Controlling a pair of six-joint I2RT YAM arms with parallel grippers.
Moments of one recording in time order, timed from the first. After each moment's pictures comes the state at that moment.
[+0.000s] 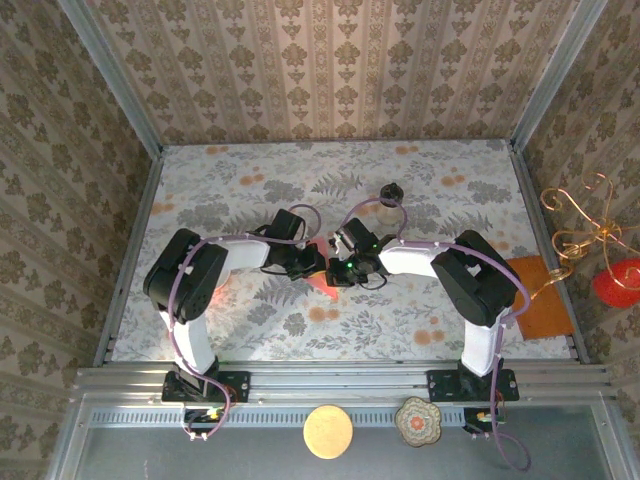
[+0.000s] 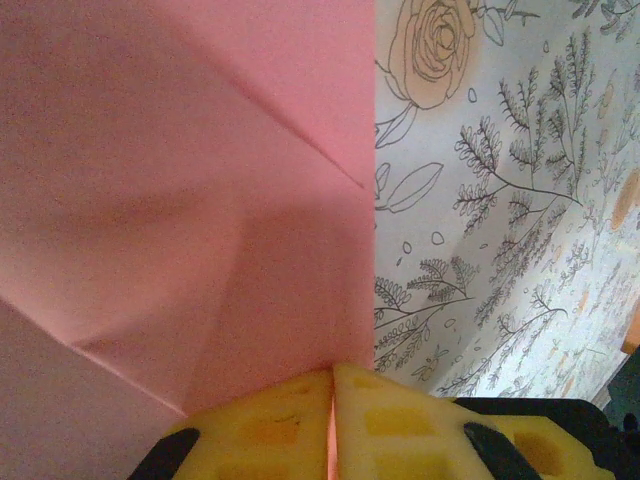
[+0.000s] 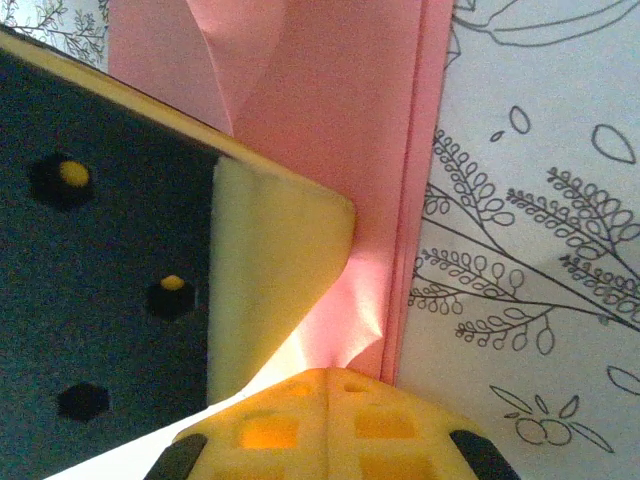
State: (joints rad) left arm -0.59 1.85 0.93 -0.13 0.55 -0.78; right arm 0.67 1.88 1.03 -0.24 -0.37 0.57
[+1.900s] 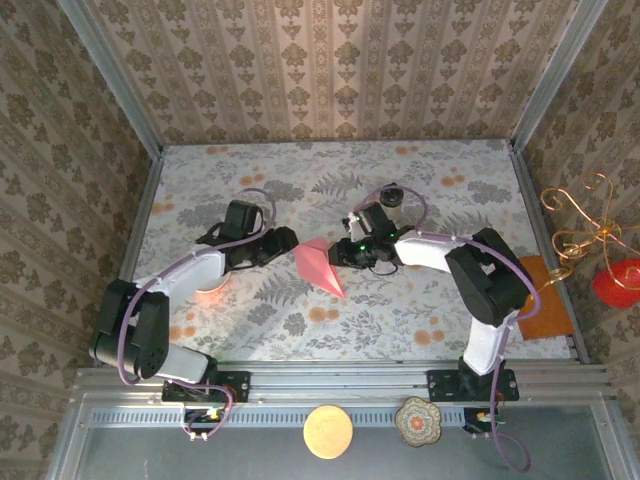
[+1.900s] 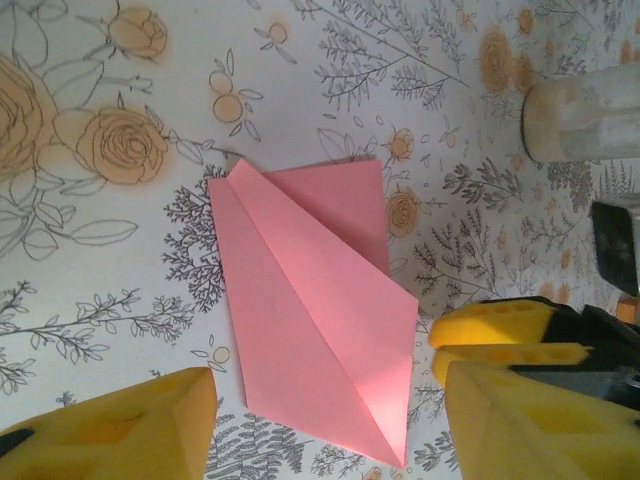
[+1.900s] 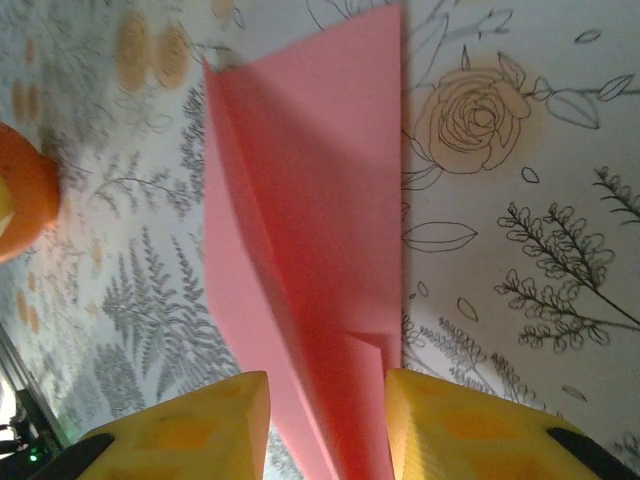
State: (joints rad) left arm -0.42 1.43 0.79 -0.23 0.38 -0.76; right arm 0.54 1.85 1.02 -0.11 -0.47 0.58
